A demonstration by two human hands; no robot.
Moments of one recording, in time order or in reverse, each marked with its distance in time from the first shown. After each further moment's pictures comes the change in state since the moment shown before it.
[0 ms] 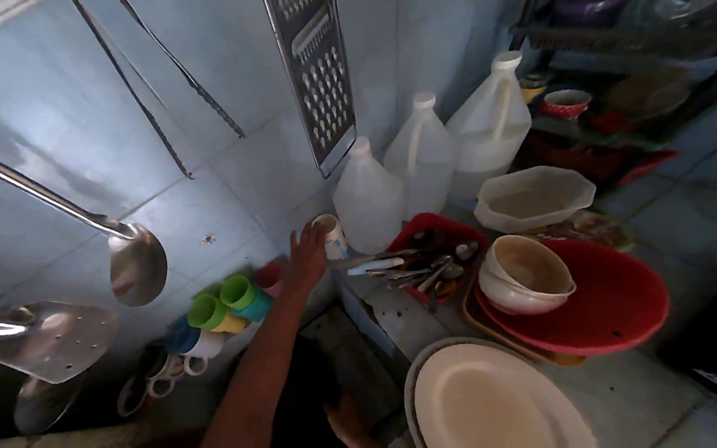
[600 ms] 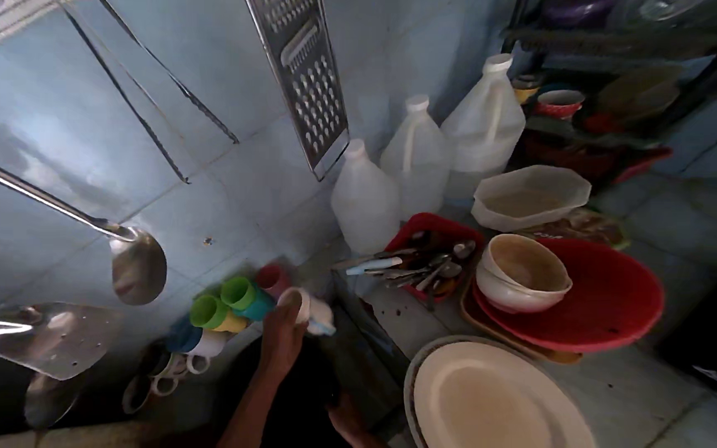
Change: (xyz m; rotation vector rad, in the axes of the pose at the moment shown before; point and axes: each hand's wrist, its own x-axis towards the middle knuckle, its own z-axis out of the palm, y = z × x) left_hand -0.166 -0.013 -0.005 -0.252 -0.055 -0.204; right_hand 0.005 0.007 0.005 0.100 -0.026 -0.074
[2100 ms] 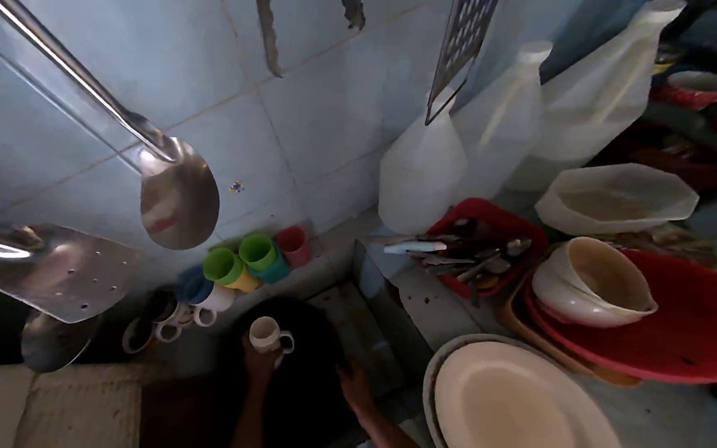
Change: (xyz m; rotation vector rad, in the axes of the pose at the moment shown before) left_hand -0.113 -0.153 0.135 -0.543 0.334 -0.856; right_hand 0.006 -0.002 0.005 0.076 0.117 0.029
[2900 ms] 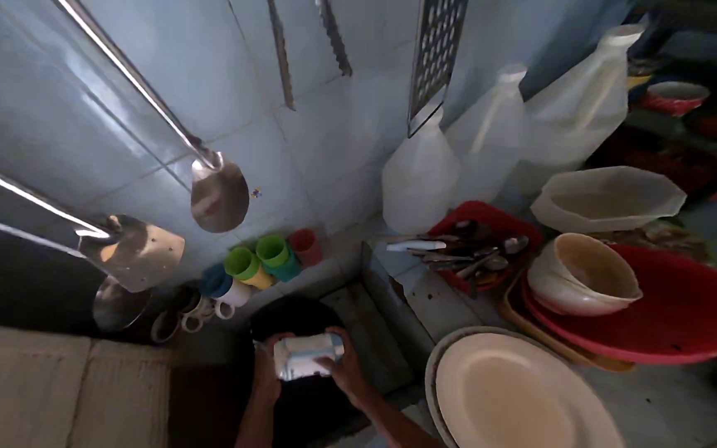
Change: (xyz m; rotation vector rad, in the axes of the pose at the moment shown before) left_hand -0.086 0.094 -0.072 -0.543 -0.288 -0.025; right_hand -0.044 -0.037 0.010 0.377 -0.165 -0.491
